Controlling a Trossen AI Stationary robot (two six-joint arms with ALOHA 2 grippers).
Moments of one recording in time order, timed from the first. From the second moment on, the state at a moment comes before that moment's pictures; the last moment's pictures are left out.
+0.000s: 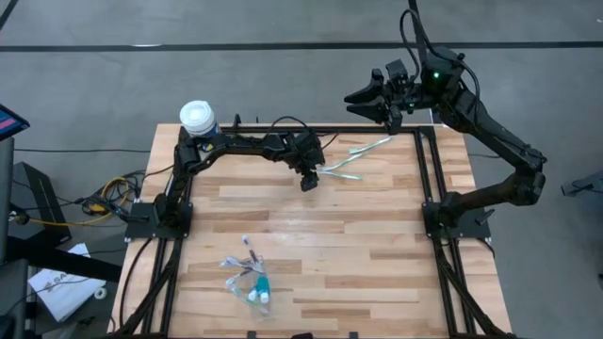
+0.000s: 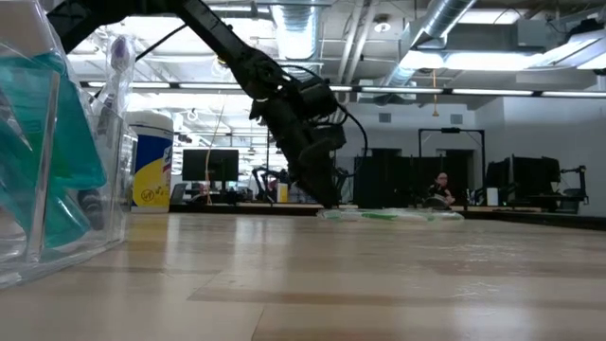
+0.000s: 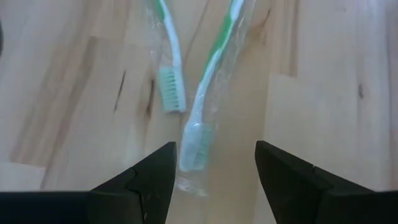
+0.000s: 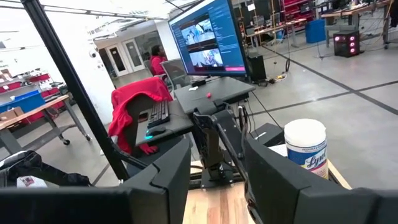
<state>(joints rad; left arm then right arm) 0.40 2.15 1.50 -0.36 0.17 0.15 -0.60 1.28 1.54 -0.28 -0.71 0.26</state>
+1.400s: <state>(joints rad) 0.27 1.77 1.50 -0.72 0.12 -0.12 -0.60 1.28 1.54 -0.25 -0.82 0.23</state>
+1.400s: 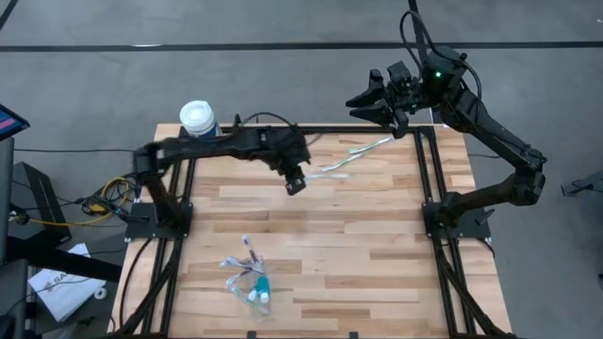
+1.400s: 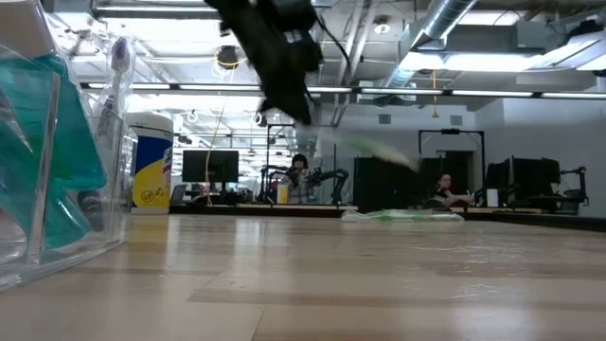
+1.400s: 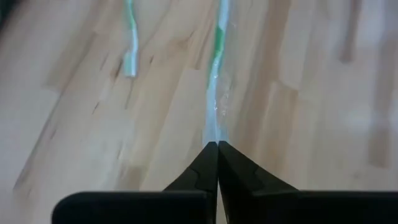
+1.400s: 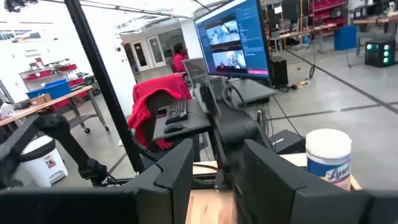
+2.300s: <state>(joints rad) -0.47 1.10 1.50 -1.25 0.26 -1.06 -0.57 1.28 1.54 0.01 -0.81 0.35</state>
